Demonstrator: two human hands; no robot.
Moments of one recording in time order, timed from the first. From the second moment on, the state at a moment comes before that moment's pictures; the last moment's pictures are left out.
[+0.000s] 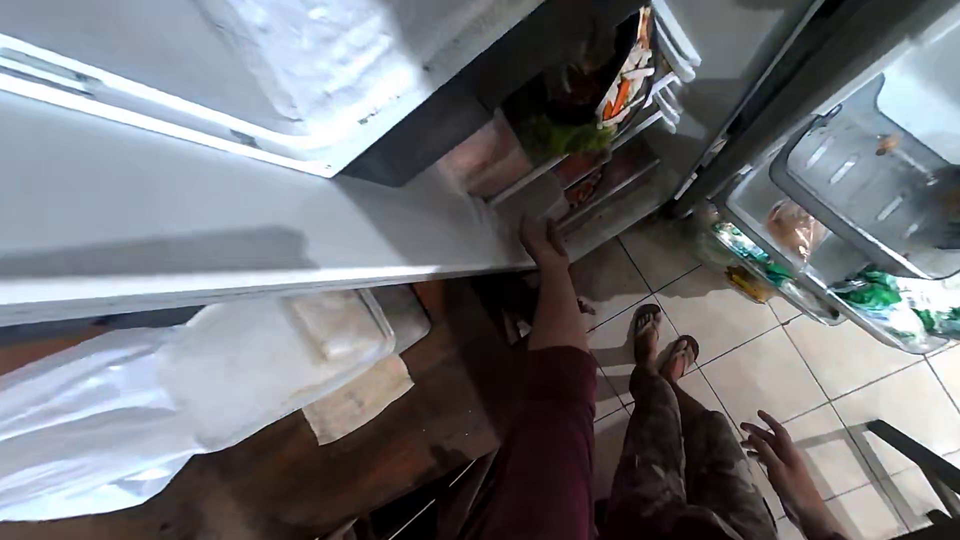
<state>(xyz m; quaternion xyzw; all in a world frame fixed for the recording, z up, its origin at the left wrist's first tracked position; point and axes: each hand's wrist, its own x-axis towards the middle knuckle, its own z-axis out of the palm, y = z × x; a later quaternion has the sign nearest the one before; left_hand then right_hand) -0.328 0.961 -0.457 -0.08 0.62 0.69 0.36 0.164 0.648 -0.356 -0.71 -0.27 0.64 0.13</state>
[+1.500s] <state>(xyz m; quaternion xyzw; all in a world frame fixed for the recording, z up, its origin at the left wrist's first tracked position) -0.250 0.961 -0.375 0.17 0.85 0.35 0.34 0.161 0.689 -0.343 -0.65 -0.36 0.63 0.22</state>
